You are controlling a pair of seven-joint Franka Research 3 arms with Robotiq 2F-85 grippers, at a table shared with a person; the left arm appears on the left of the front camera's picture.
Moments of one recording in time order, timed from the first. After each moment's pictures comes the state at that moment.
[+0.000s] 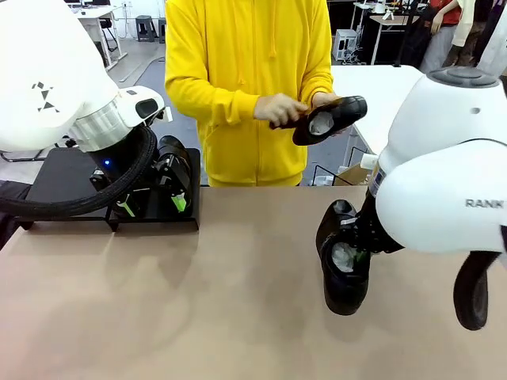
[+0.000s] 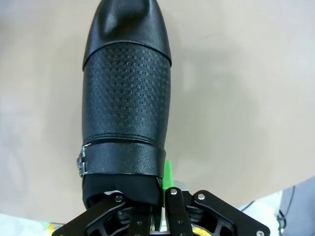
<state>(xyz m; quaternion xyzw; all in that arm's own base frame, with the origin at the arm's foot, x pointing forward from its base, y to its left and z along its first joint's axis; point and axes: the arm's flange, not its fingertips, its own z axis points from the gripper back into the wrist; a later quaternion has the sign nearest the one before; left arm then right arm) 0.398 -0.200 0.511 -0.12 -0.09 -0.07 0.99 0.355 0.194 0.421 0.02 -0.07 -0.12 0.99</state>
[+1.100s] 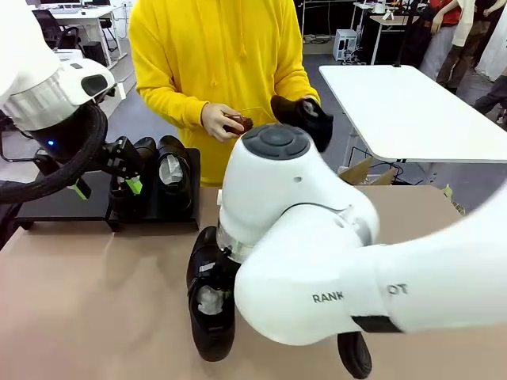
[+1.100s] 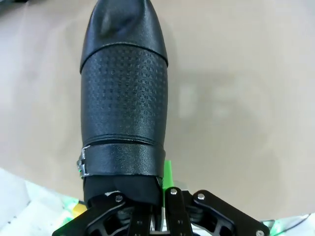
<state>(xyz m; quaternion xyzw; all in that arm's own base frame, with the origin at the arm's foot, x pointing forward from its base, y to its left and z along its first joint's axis) 0.385 -0.144 0.548 -0.08 -0.12 -0.04 0.99 0.304 0.421 0.383 0.08 -0.09 0.02 0.99</state>
